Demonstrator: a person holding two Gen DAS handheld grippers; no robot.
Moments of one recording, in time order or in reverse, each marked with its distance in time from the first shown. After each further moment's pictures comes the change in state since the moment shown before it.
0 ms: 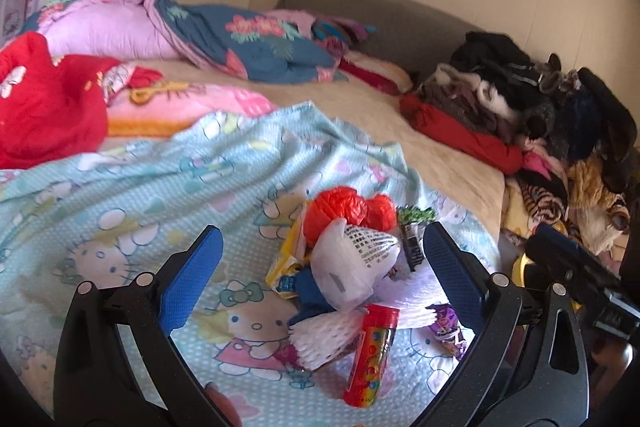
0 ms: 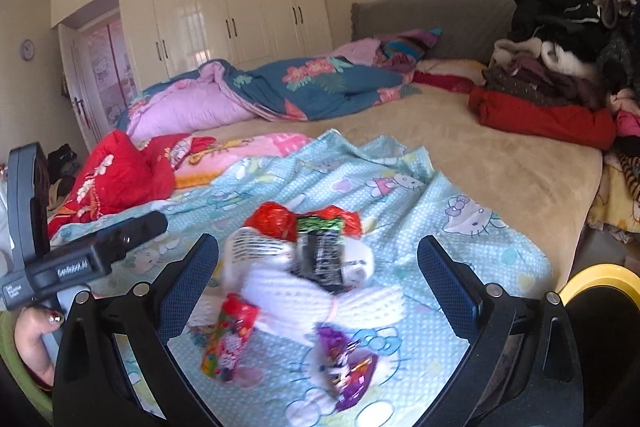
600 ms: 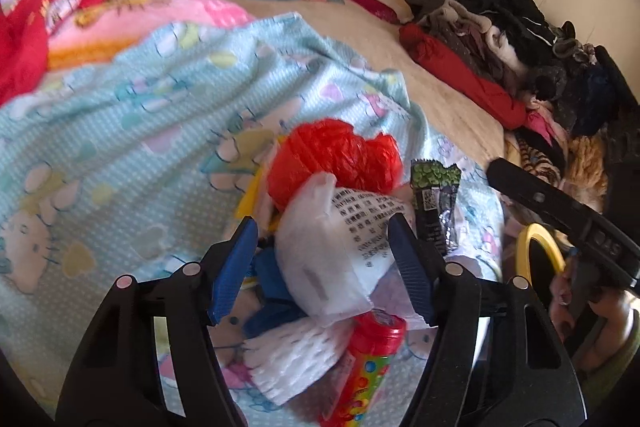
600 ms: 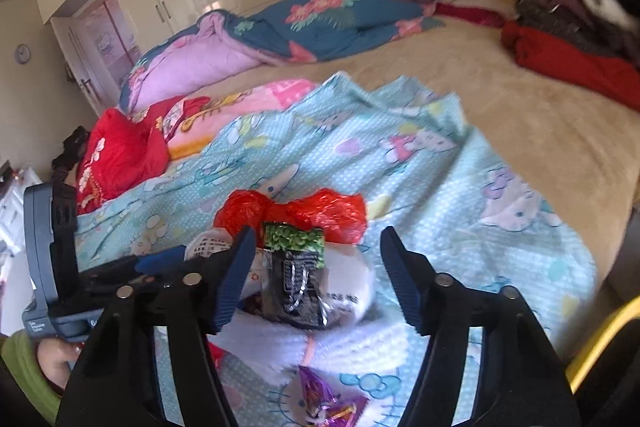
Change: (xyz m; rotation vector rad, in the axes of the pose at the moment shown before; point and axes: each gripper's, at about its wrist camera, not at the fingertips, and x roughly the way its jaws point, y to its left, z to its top) left arm 0.087 -0.001 -0.007 -0.077 0.302 -0.082; right arm 0.098 -0.037 0.026 0.054 0.258 0.141
